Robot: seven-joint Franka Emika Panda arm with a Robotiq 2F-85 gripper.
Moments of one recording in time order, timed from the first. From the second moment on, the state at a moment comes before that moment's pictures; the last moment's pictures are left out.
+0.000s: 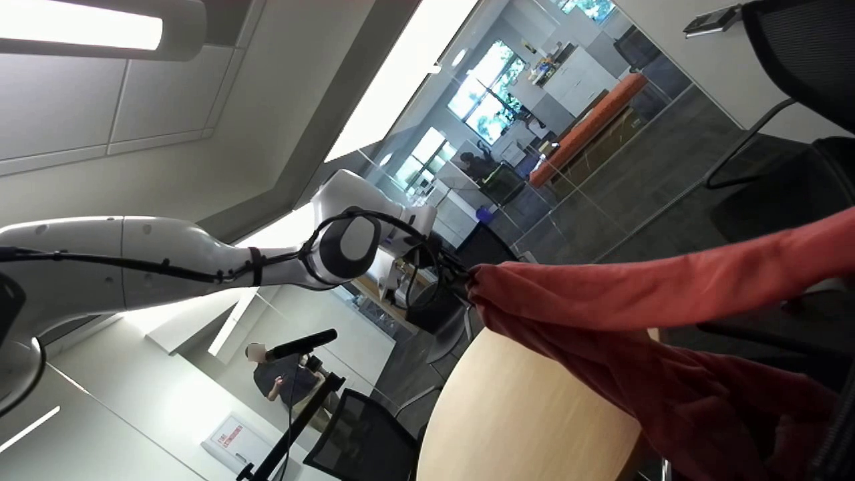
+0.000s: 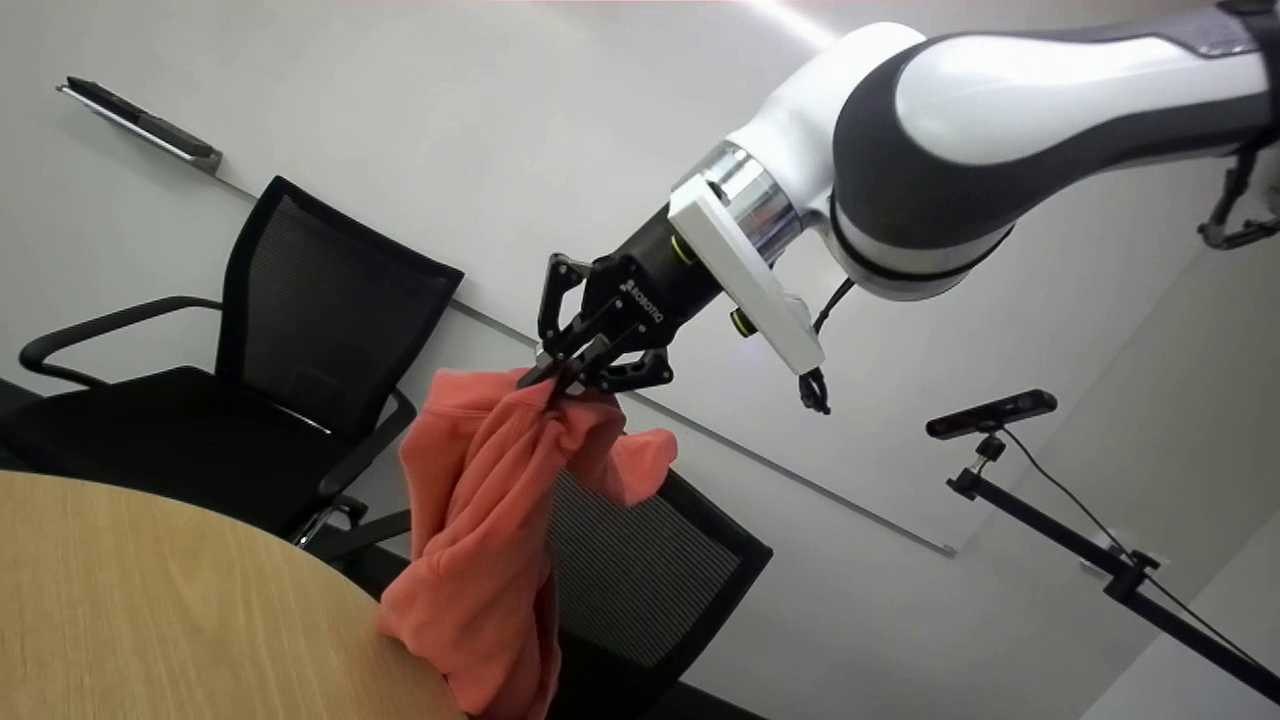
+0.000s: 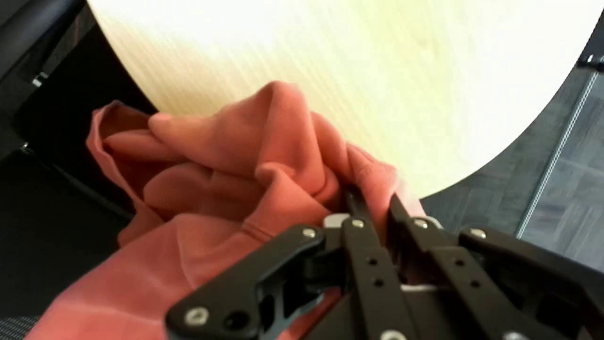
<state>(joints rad) 0.12 0.46 0.14 -1.81 0.21 2.58 0.76</state>
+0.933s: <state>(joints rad) 0.23 0.45 0.26 -1.80 0.34 2.46 0.46</state>
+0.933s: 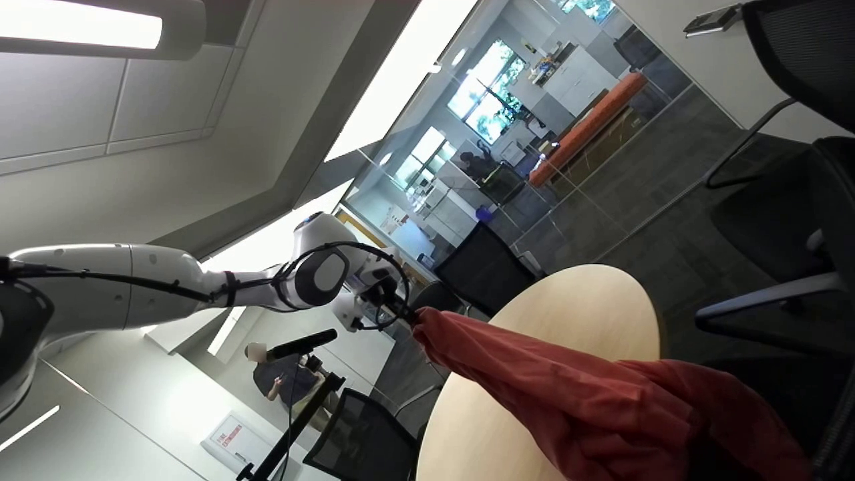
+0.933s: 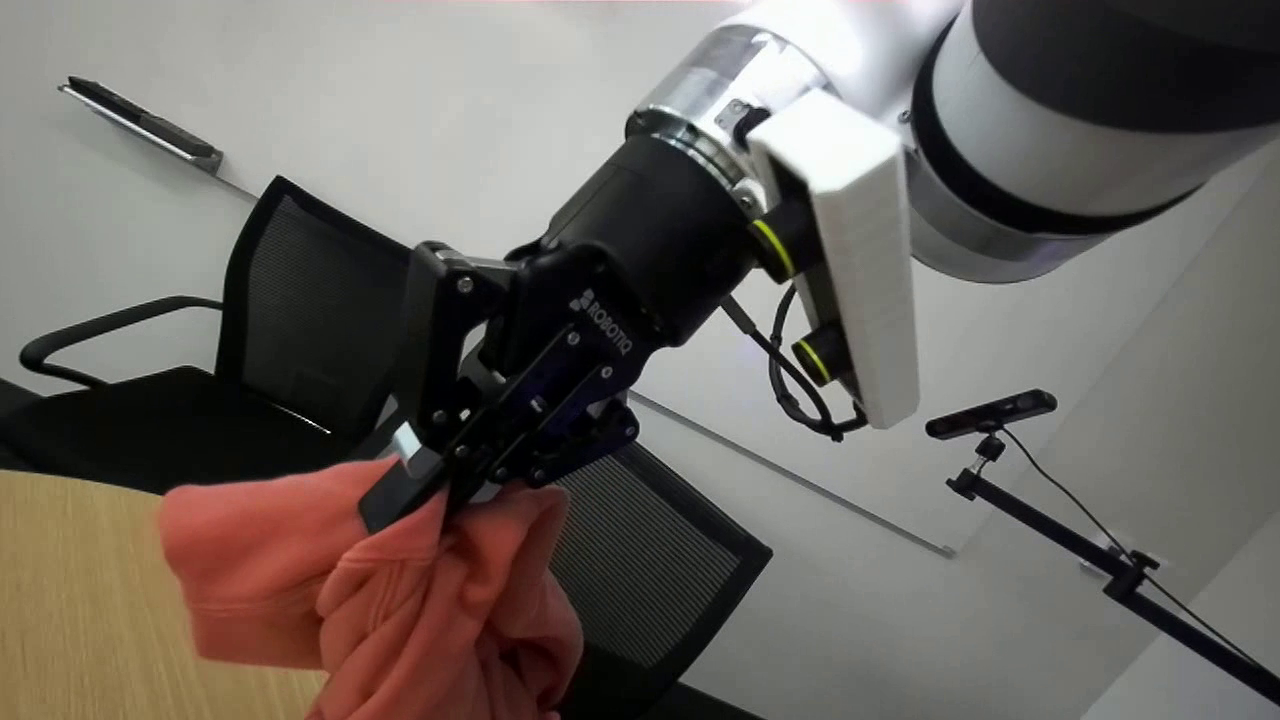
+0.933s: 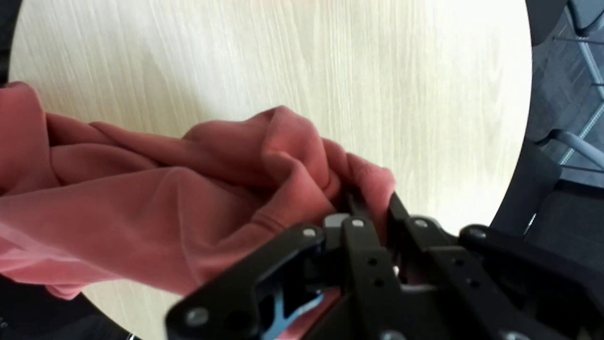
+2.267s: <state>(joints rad) 0.25 0.92 0.15 -1.55 0.25 2.28 0.30</state>
